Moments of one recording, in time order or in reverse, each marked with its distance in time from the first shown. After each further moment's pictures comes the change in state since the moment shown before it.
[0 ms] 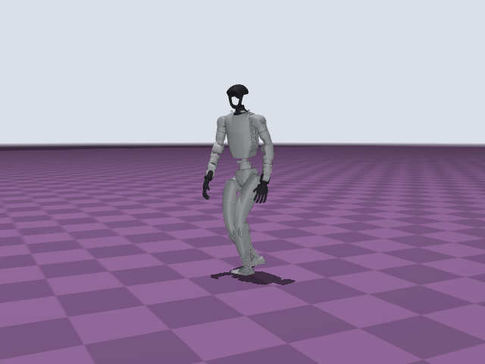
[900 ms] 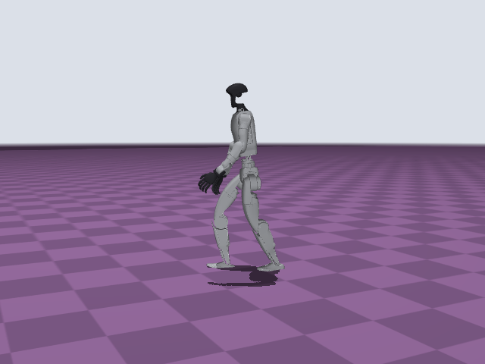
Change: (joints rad) left arm -0.421 0.062 -0.016 -0.090 -0.091 -0.021 0.246; right arm 0.098 -0.083 -0.007 -0.057 -0.012 -0.009 -0.067; waist -0.173 0.022 -0.006; left_leg 0.633 -0.069 0.067 -0.482 -0.031 0.024; right_leg -0.496 -0.064 -0.045 -0.067 0.203 0.080
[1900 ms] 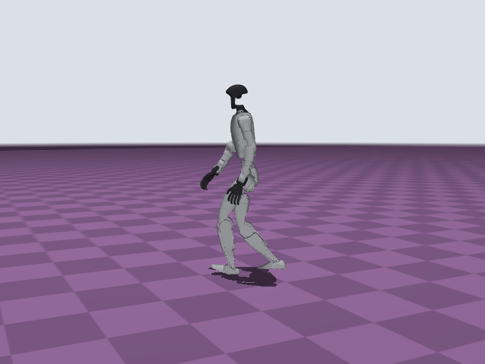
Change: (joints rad) left arm 0.400 -0.055 0.050 0.079 -0.019 -0.017 -0.049; right arm -0.106 0.006 -0.006 -0.051 -0.009 -0.043 -0.133; waist 0.141 -0.050 -0.079; left_leg -0.791 0.094 -0.008 0.426 0.050 -0.025; right_leg 0.401 0.053 0.024 0.110 -0.215 -0.104
